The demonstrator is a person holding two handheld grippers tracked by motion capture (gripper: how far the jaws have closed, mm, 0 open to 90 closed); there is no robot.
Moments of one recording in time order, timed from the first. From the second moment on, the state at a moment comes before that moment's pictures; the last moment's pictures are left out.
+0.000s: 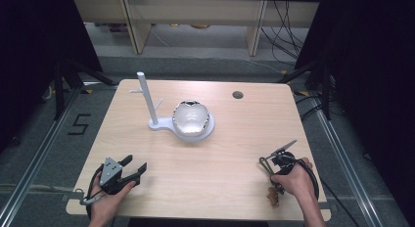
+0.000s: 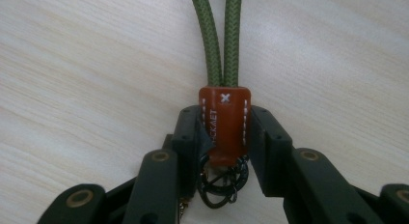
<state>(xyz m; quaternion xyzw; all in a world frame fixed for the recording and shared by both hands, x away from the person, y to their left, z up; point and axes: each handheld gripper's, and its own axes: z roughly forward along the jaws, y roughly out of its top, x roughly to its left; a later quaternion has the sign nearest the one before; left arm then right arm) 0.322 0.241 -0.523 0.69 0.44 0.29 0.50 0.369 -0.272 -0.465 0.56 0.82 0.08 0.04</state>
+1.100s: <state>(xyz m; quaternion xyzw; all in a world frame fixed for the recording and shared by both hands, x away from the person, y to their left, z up) 0.322 0.241 -0.523 0.69 0.44 0.29 0.50 0.338 -0.268 -0.449 0.55 0.78 0.27 0.13</state>
